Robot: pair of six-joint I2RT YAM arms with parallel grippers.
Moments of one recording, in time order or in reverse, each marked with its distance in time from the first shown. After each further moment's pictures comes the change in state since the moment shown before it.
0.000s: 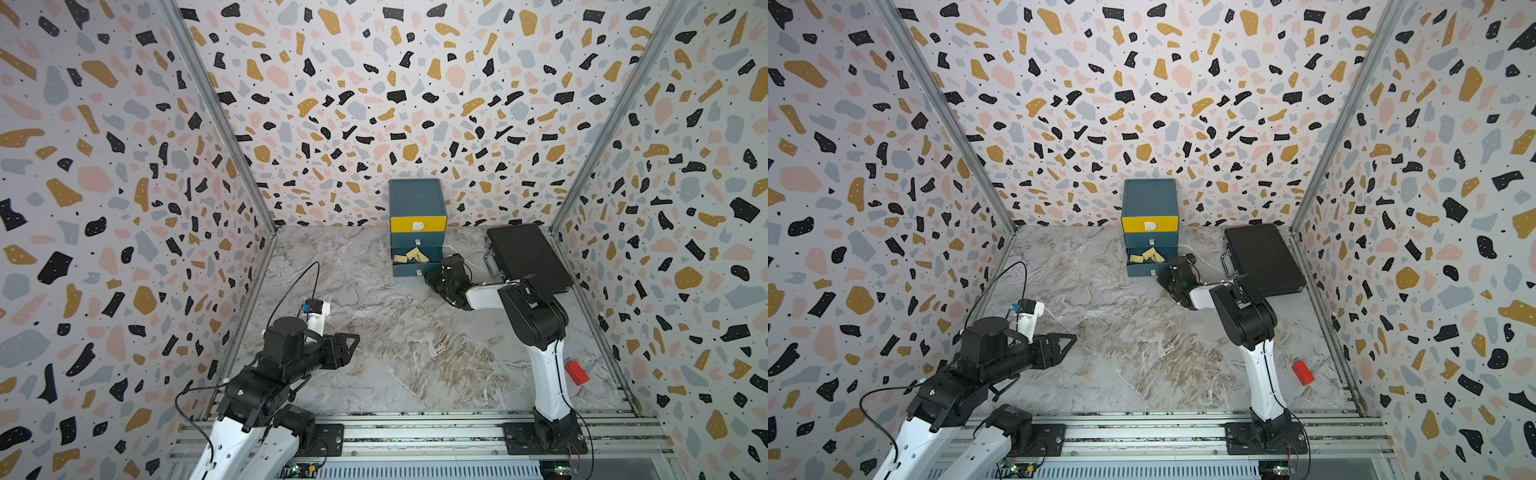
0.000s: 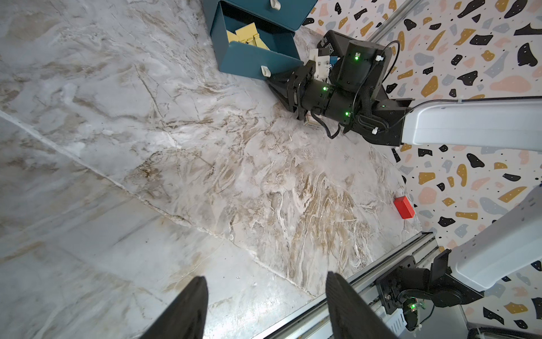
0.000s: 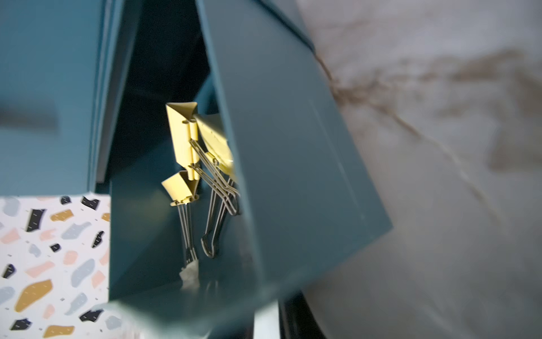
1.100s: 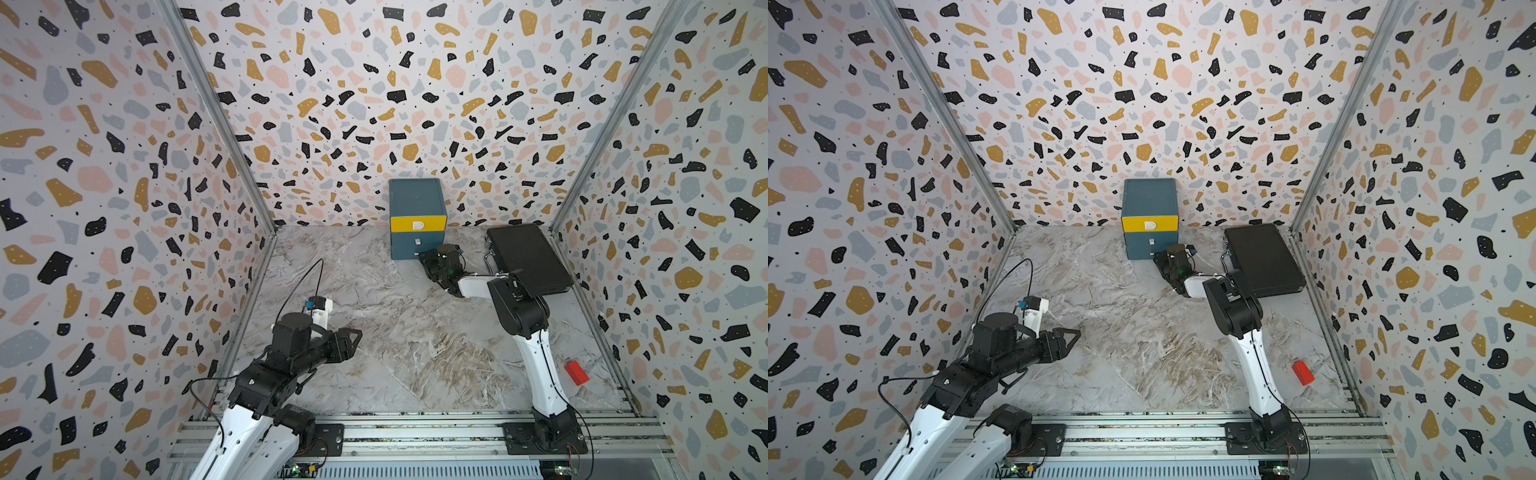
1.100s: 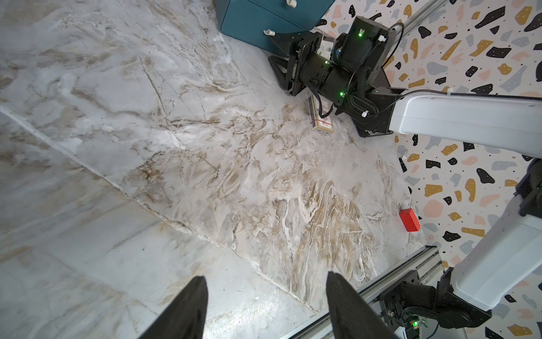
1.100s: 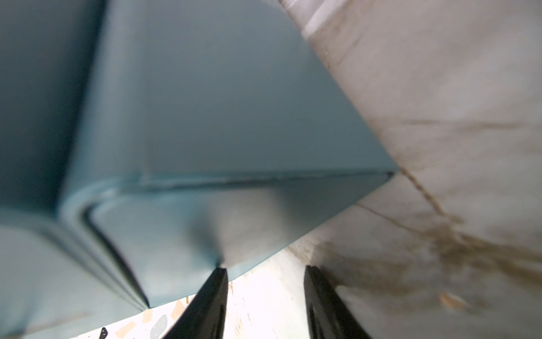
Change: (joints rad) left arm 0.000 0.058 -0.052 0.100 -0.024 -0.055; right arm -0.035 0.161 0.216 0.057 0.009 0.243
